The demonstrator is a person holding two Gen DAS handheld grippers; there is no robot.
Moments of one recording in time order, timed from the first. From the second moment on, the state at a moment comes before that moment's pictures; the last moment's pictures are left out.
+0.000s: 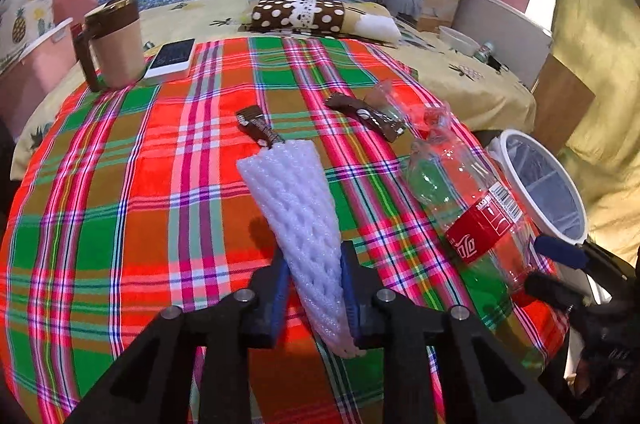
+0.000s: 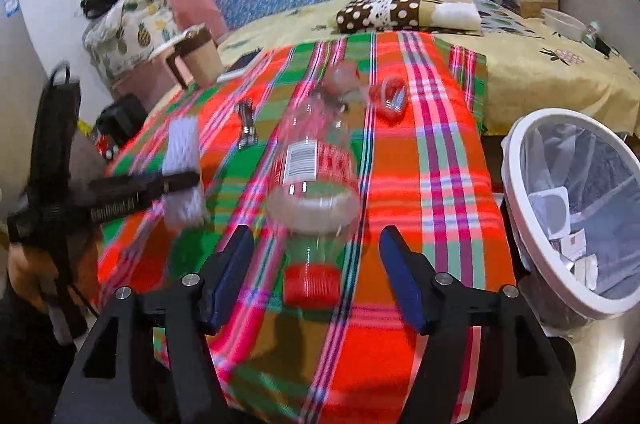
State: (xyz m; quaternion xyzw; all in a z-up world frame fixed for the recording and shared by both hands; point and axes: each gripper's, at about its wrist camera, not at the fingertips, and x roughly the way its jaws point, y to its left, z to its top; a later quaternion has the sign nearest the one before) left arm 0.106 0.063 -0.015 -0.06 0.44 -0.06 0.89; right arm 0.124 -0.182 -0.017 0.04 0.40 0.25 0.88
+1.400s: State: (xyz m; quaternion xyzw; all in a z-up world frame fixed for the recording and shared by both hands) left arm 0.105 0.020 -0.013 -0.07 0.39 -0.07 0.91; right arm 0.134 -0.201 -0.011 0.05 0.39 0.21 0.89
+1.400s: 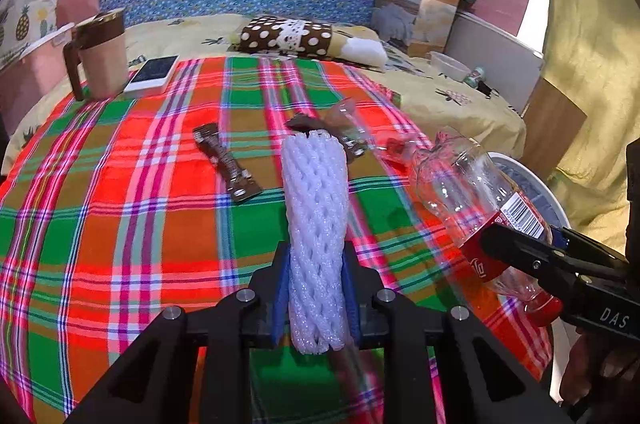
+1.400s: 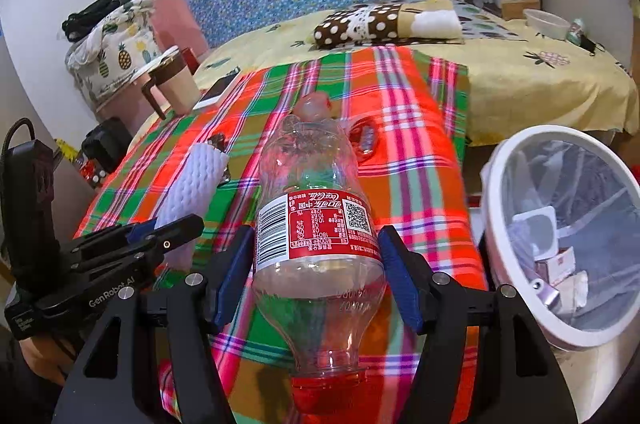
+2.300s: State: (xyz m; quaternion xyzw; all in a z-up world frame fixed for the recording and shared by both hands) left arm 0.133 -0.121 0.013 -0.02 0.38 -0.22 0.90; right arm 0.117 -0.322 -0.001 0.10 0.36 0.05 0.93
